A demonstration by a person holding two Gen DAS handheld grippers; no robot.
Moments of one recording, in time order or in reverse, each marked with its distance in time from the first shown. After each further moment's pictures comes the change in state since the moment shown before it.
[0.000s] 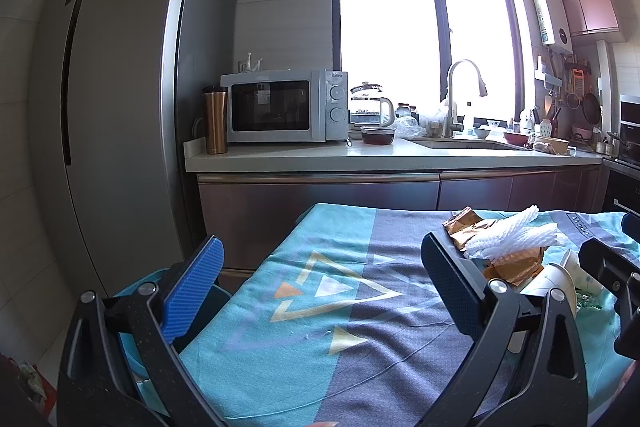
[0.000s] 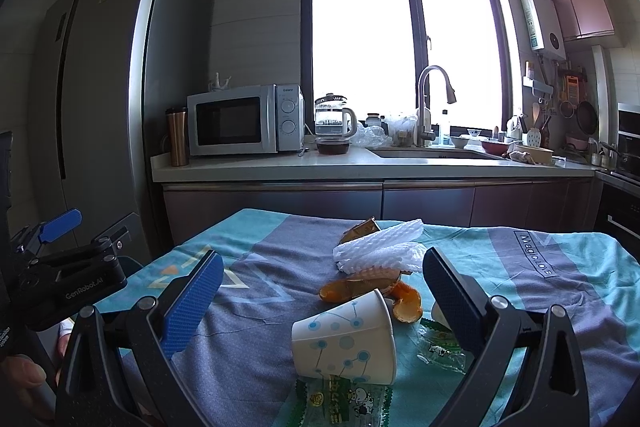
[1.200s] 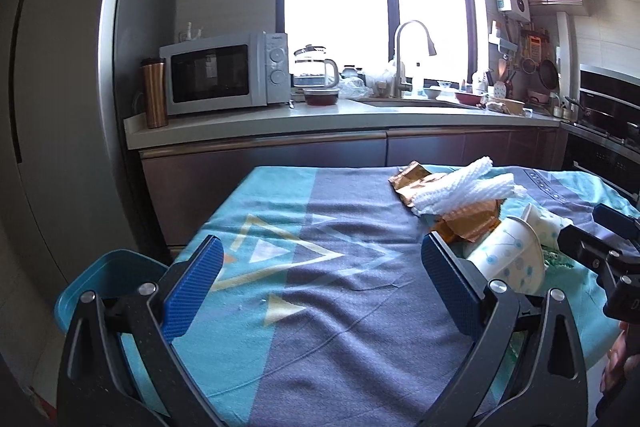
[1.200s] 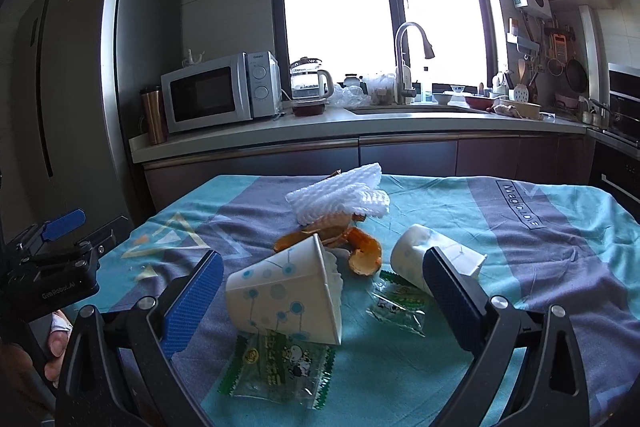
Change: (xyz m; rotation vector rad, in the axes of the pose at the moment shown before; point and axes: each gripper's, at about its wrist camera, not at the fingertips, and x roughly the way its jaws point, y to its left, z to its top) left arm 0.021 -0.038 -0.021 0.074 0.142 -0.207; right arm 0.009 -0.053 -0.029 0.084 0.134 -0.032
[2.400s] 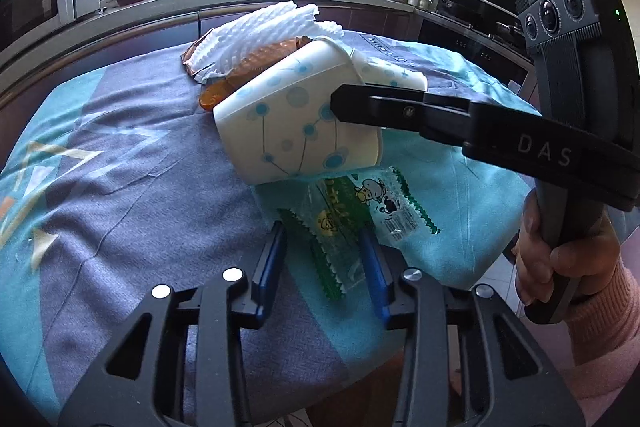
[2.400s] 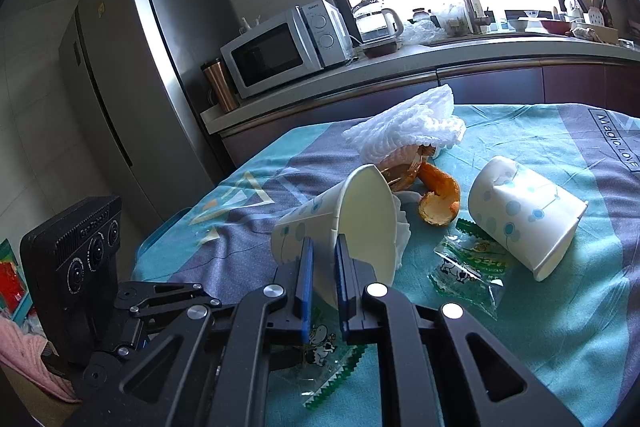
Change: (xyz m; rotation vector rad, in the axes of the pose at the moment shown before) left arm 0.049 -0.102 -0.050 0.149 0.412 -0.590; right arm 0.039 -0.026 -0.012 0.096 0.210 0.402
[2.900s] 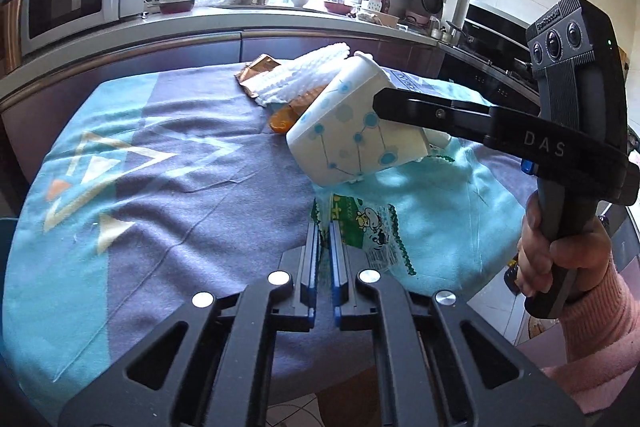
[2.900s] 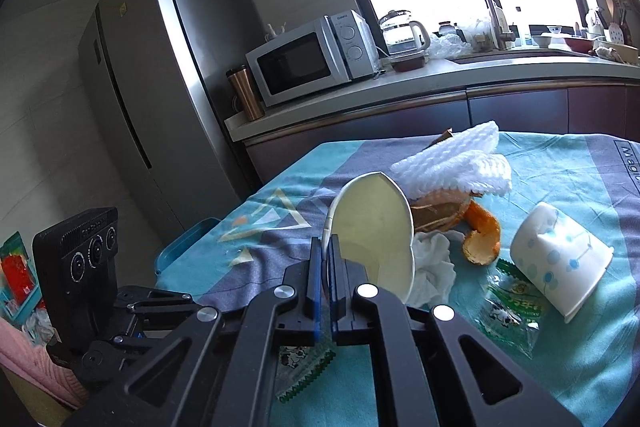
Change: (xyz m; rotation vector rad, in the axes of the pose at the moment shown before) left arm -0.061 0.040 -0.007 -0.092 -0.105 0.070; right arm 0.004 0.028 0.026 -0.055 -0.025 0.066
